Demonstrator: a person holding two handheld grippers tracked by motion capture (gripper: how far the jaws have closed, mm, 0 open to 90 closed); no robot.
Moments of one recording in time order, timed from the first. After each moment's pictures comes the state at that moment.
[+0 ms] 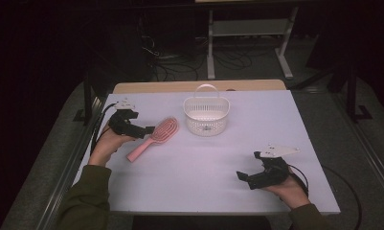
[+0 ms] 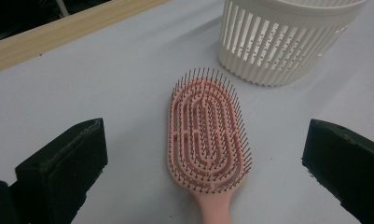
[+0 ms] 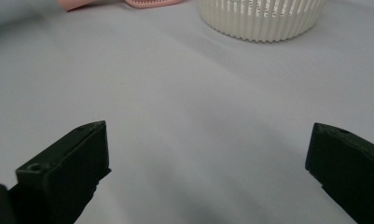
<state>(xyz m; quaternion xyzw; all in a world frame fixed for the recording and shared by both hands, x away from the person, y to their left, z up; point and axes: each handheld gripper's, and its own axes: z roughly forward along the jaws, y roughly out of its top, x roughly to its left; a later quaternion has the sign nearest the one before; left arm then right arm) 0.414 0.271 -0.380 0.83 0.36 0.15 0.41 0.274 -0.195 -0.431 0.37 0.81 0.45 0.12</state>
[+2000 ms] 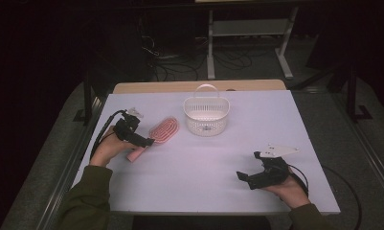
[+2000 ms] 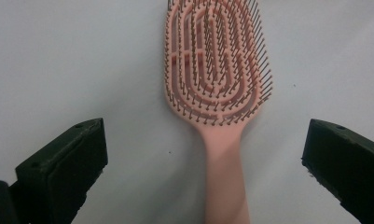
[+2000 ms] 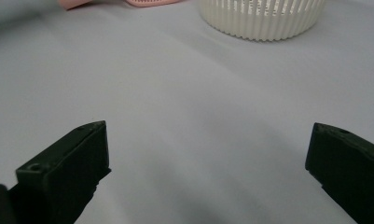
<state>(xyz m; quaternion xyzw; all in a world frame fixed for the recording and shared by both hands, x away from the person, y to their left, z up) 0.414 0.262 -0.404 0.88 0.37 0.11 0.27 0.274 -0.194 -0.432 0.37 0.81 0.45 0.11</state>
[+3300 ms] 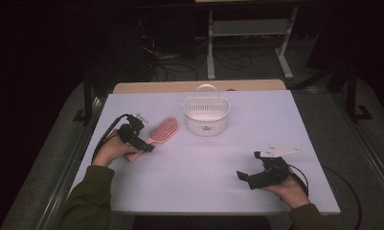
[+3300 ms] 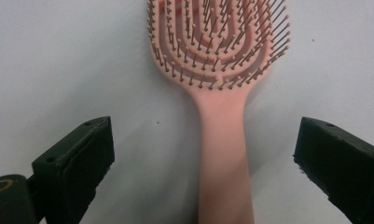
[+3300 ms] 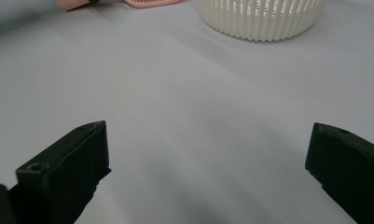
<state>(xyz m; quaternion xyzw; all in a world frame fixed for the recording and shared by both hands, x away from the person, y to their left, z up) 0.417 0.254 -0.420 0.90 0.37 0.07 0.20 0.274 -0.195 -0.431 0.37 0.80 0.45 0.12</state>
